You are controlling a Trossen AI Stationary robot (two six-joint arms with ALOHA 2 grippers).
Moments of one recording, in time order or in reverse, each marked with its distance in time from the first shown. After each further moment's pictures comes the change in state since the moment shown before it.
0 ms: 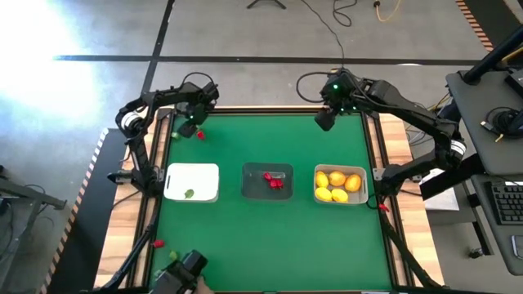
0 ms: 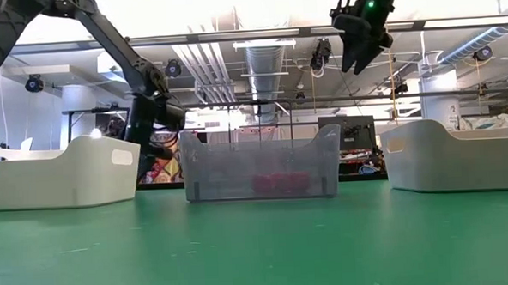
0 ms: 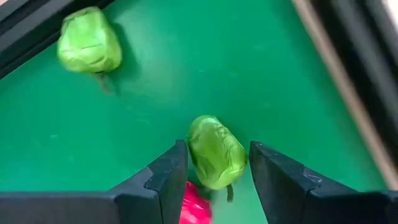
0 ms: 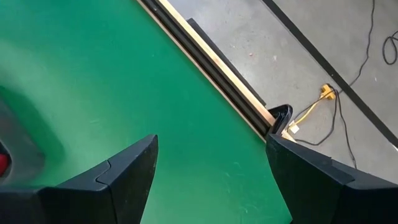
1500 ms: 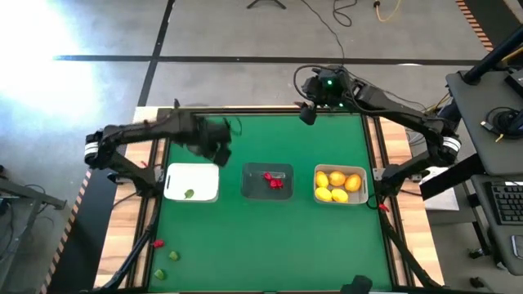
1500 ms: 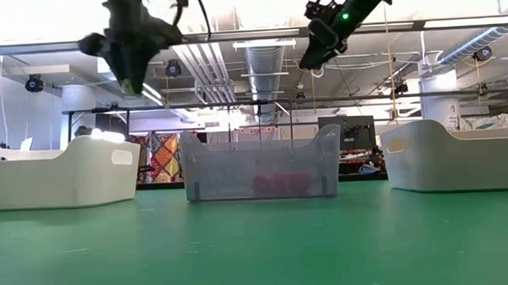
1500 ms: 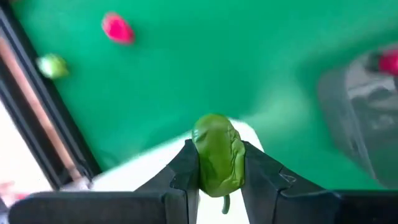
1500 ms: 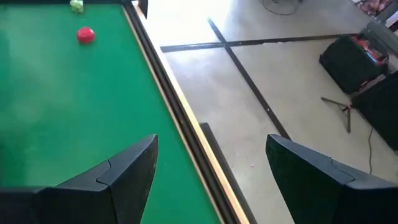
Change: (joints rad) left arm -0.742 -0.441 0.133 -0.419 0.019 0.774; right arm -0.001 0.052 -0.105 0.560 -0.158 -0.337
